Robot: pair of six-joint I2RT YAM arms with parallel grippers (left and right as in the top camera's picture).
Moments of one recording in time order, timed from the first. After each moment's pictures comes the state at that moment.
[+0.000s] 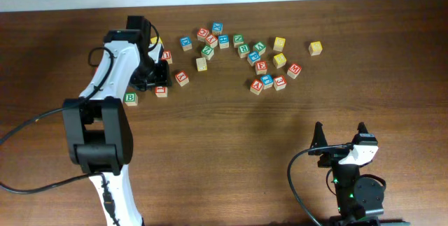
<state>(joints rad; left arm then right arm) -0.06 2.19 1.78 -1.07 0.11 -0.07 0.07 0.01 0.01 -0.06 0.11 0.15</state>
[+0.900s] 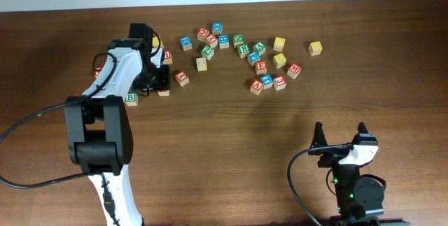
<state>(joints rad) -0.06 2.19 1.69 -0.95 0.11 -0.08 0.07 0.01 0.01 -0.06 0.11 0.14</state>
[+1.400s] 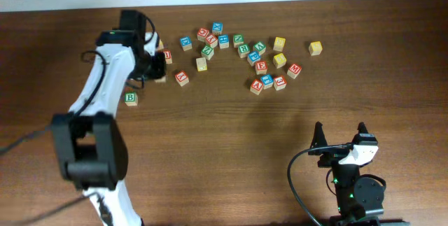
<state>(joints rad) -0.06 2.04 1.73 -0.98 0.10 -0.08 0.07 0.01 0.01 -0.06 0.11 0.15</state>
